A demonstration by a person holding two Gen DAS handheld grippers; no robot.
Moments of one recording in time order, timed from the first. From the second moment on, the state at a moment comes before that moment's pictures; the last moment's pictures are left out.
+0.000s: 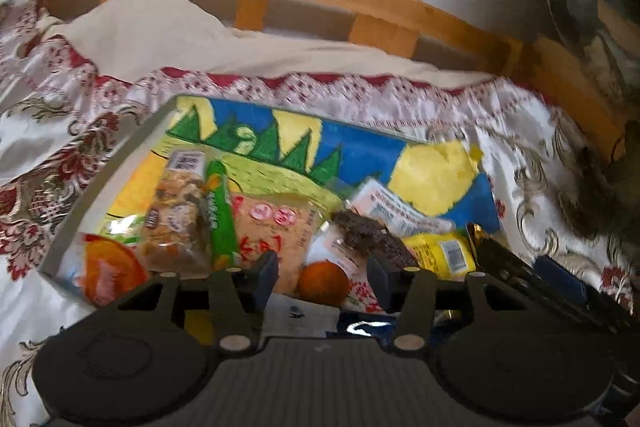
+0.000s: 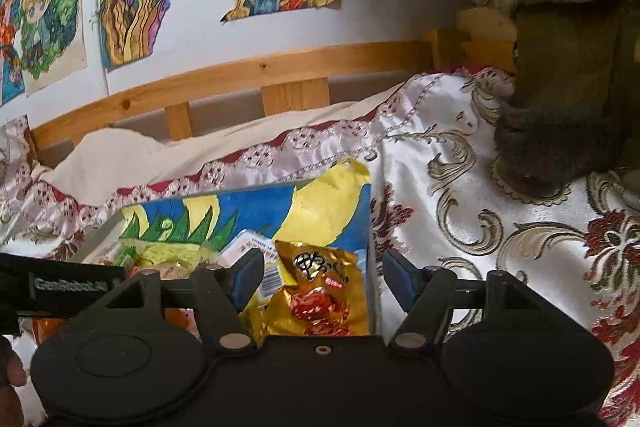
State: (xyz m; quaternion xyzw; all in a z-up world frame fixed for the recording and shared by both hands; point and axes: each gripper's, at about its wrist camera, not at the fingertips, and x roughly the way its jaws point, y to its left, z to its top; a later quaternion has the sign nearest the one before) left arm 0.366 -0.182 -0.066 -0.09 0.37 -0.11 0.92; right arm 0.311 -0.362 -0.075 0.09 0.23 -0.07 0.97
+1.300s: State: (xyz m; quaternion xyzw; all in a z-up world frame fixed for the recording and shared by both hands) left arm 0.230 -0.119 0.035 -0.06 0.23 -0.06 0.97; right arm 0.180 -0.347 0.027 0.06 0.10 -0.06 0.99
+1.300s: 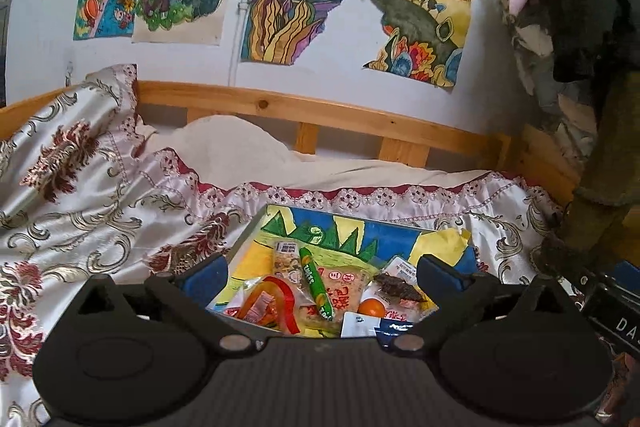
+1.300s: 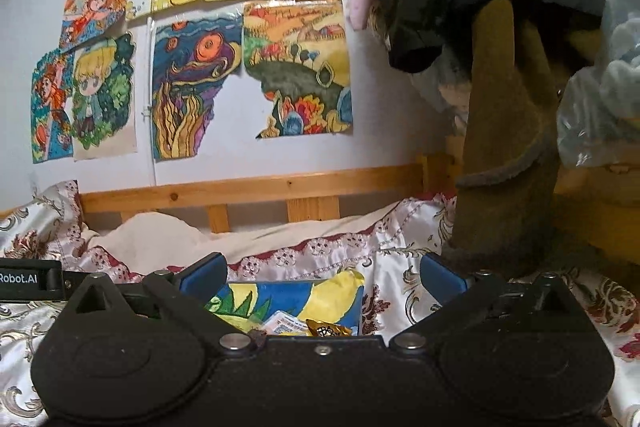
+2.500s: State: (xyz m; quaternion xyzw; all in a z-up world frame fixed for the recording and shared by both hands) left arm 0.081 -0.060 0.027 0.00 0.14 -0.03 0.99; right arm 0.013 -0.279 0.016 0.07 0.11 -0.07 0.99
